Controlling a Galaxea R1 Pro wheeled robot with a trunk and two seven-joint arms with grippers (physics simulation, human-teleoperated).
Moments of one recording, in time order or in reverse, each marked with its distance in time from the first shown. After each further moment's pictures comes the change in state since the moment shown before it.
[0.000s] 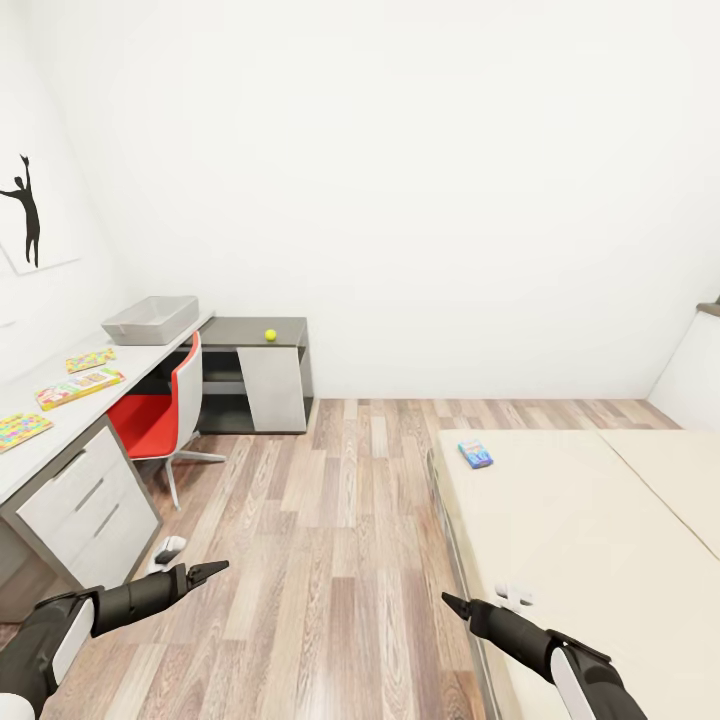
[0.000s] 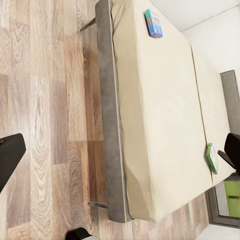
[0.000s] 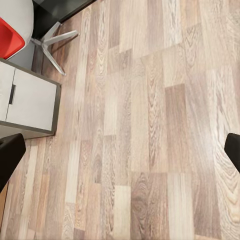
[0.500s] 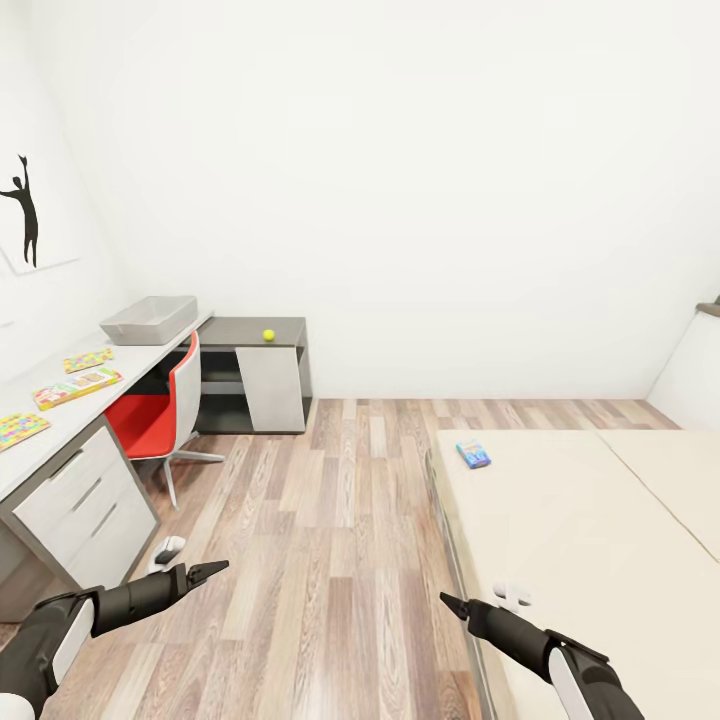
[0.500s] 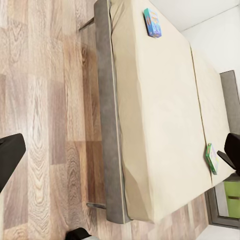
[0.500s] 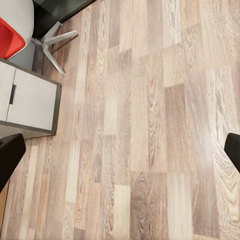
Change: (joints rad) left arm 0.000 0.000 0.000 0.000 0.001 0.000 0.000; right arm 0.000 0.006 0.000 0.000 0.001 0.000 -0.001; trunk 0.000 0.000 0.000
